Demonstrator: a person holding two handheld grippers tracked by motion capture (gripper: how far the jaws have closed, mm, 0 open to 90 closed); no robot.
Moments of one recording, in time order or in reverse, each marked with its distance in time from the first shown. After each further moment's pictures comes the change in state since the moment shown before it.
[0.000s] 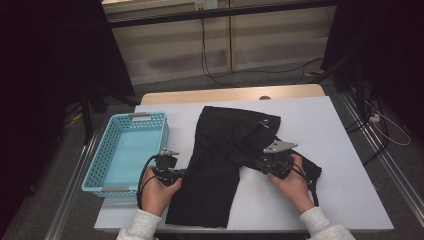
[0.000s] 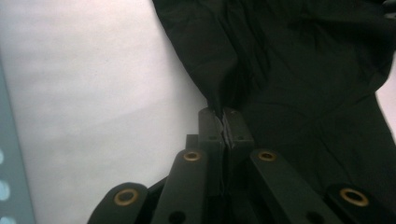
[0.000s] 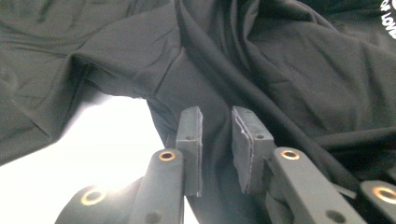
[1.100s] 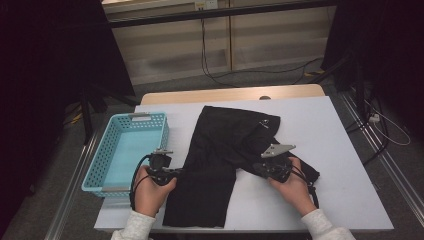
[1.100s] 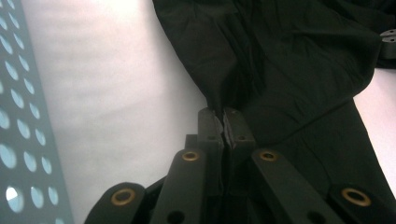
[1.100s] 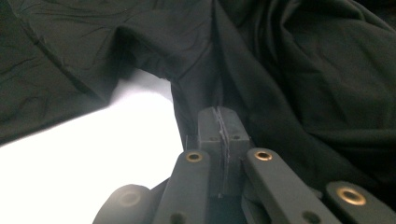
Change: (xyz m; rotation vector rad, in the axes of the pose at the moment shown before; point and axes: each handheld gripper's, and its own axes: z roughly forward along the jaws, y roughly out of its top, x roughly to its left) left arm 0.003 0.001 -0.016 -0.001 0.008 -0.011; right arm 0.009 0.000 -0.007 0.034 0.105 -0.039
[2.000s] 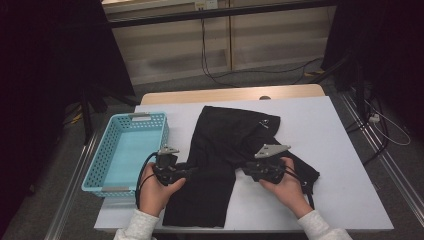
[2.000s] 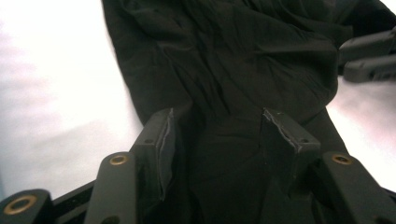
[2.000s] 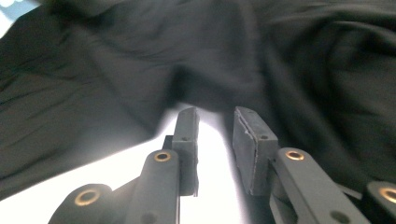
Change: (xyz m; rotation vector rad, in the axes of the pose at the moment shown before) left arm -0.008 0.004 0.011 -0.071 -0.088 0.092; right arm 0.021 0.013 0.004 -0.054 0.083 -0.001
